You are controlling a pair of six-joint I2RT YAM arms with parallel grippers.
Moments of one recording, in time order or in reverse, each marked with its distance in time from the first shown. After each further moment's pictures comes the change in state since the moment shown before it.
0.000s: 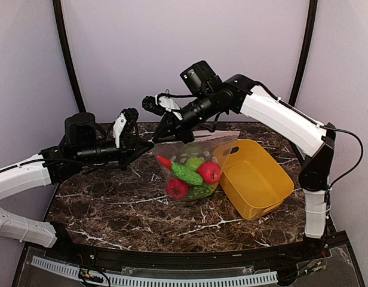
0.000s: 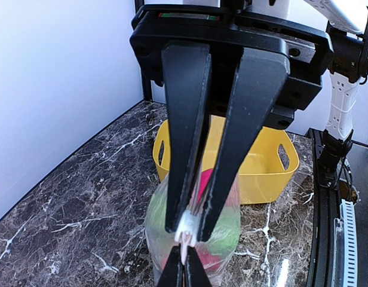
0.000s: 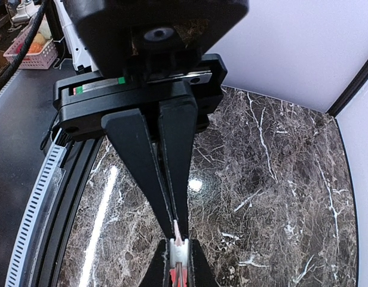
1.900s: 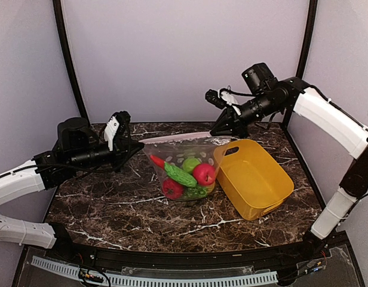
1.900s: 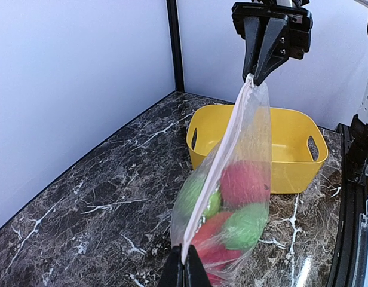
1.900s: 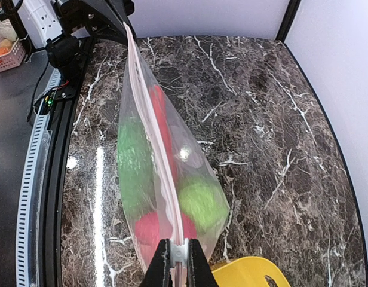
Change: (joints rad) left arm 0.022 -0.092 -0.055 -0.049 -0.150 0.024; right arm -0.301 -0.395 -0.495 -0.016 -0.004 -0.044
